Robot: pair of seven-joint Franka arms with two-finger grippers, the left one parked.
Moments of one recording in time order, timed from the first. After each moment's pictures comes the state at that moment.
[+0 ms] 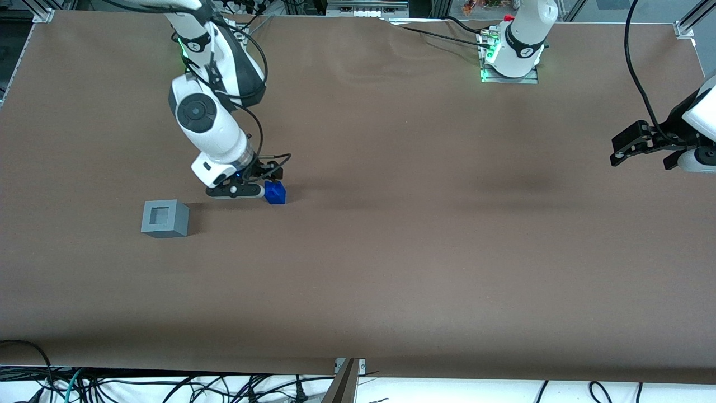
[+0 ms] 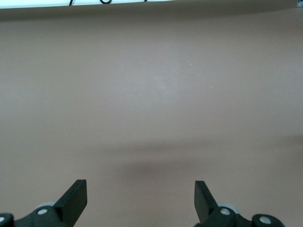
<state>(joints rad) 0.36 0.29 0.10 -2.04 0.00 2.34 0.43</state>
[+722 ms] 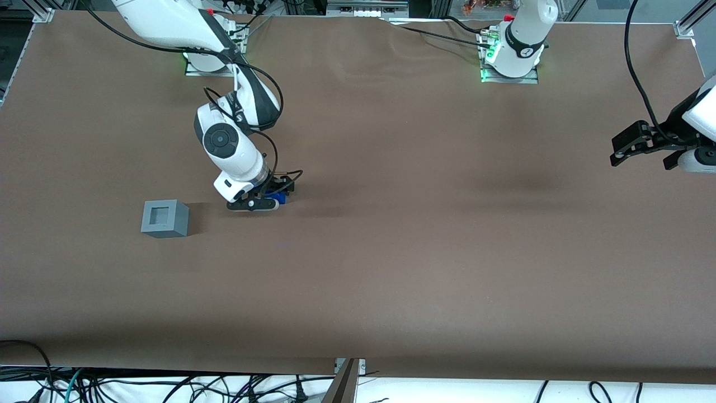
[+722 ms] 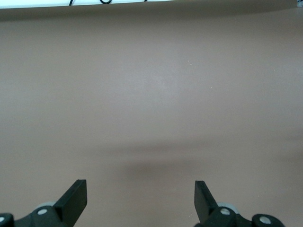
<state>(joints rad) 0.37 0.46 0.10 -2.04 0.00 2.49 0.43</state>
